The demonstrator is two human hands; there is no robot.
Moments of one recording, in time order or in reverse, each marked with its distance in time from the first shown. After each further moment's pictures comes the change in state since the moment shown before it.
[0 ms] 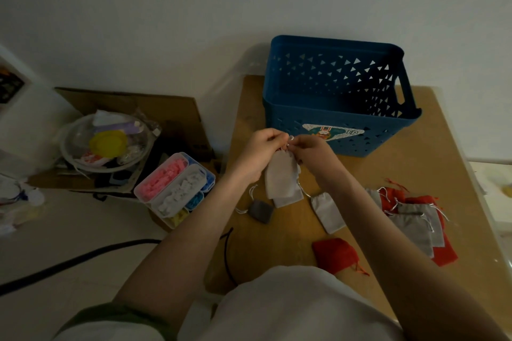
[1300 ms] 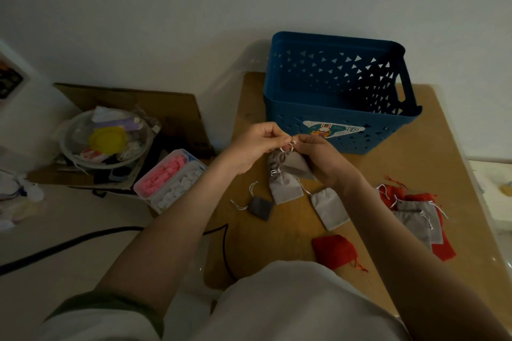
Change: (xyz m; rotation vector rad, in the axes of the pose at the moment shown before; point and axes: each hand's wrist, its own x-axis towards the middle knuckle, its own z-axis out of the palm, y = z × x) left_hand -0.001 0.004 -0.022 -0.018 -0.227 0.093; right_hand 0.008 0.018 -0.012 0.384 -0.287 0.069
